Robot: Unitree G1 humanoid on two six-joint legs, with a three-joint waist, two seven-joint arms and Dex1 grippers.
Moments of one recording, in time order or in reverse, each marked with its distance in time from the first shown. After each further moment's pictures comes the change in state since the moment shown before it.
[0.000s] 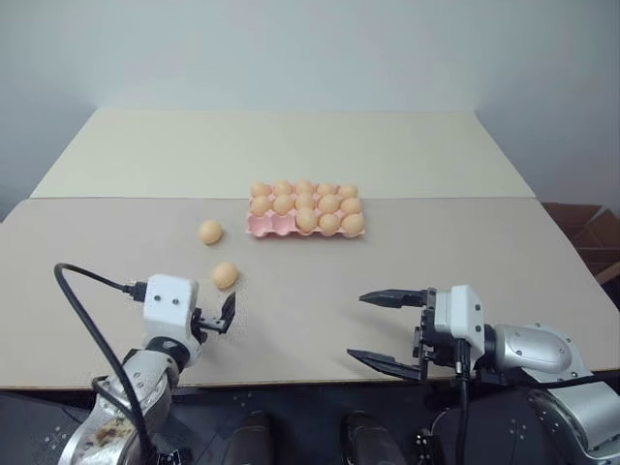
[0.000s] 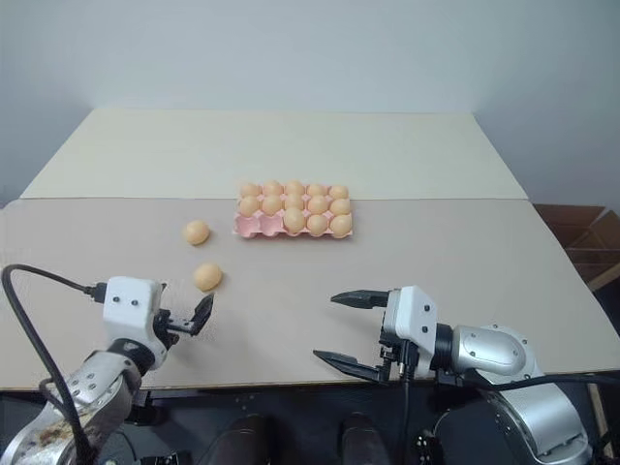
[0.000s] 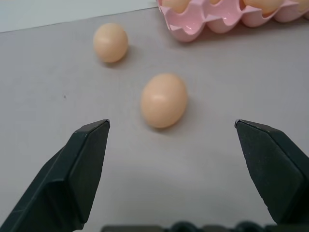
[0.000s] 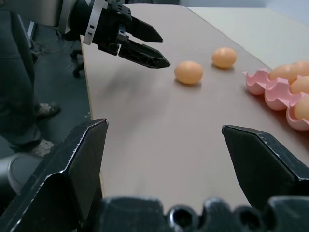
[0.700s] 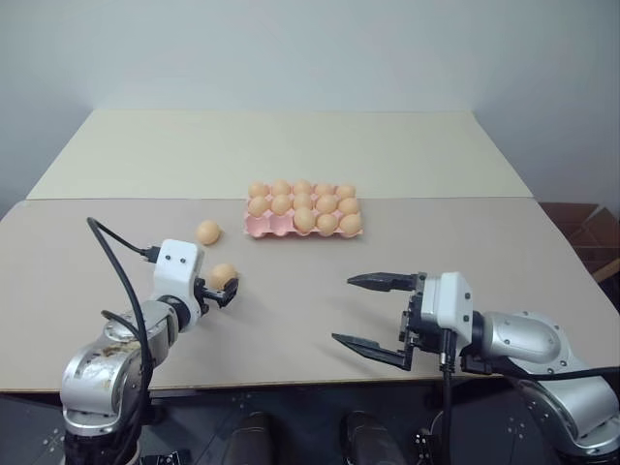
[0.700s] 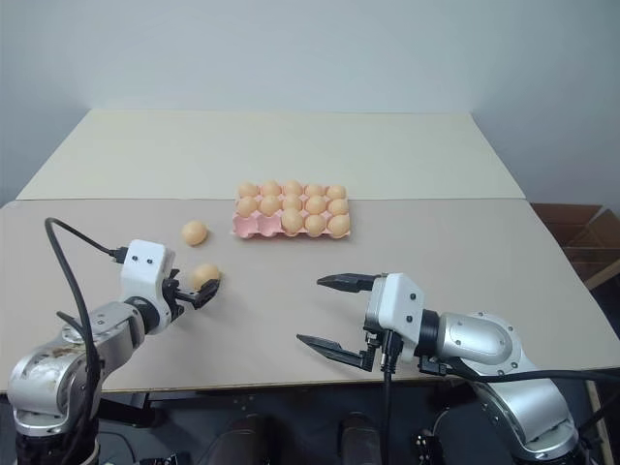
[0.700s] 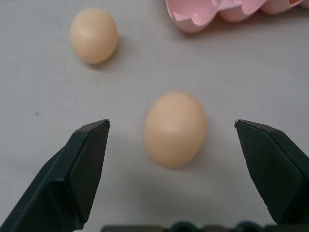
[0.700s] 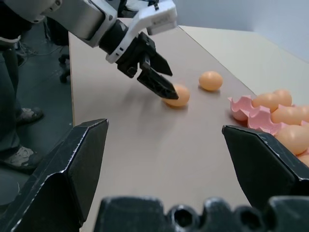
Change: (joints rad) left arm -0.303 0.109 0.068 0.286 -0.090 0.263 -0.161; right arm -0.118 0.008 0.067 -0.040 -0.009 0.032 -0.088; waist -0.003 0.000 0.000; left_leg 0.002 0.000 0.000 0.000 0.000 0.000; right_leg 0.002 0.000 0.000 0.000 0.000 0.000
